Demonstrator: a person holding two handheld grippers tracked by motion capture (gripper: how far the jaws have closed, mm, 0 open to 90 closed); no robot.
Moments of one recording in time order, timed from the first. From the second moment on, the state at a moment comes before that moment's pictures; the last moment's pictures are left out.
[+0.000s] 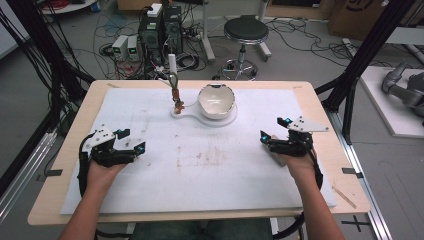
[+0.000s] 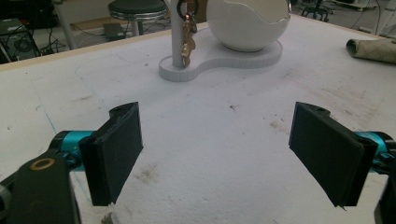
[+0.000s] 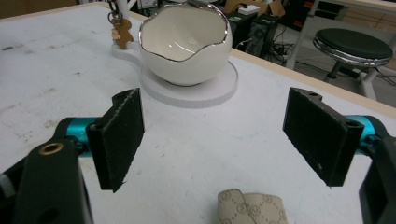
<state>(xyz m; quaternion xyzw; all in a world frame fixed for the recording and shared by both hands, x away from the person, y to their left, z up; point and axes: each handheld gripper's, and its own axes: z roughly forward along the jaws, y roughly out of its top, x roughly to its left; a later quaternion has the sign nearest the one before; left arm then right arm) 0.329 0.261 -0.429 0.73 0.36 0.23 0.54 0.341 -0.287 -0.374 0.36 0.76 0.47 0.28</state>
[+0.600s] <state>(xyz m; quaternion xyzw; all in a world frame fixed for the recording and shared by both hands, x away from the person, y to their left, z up) 0.331 0.258 -0.431 0.74 0.35 0.23 0.53 0.343 -0.304 -0.390 0.38 0.75 0.46 0.28</state>
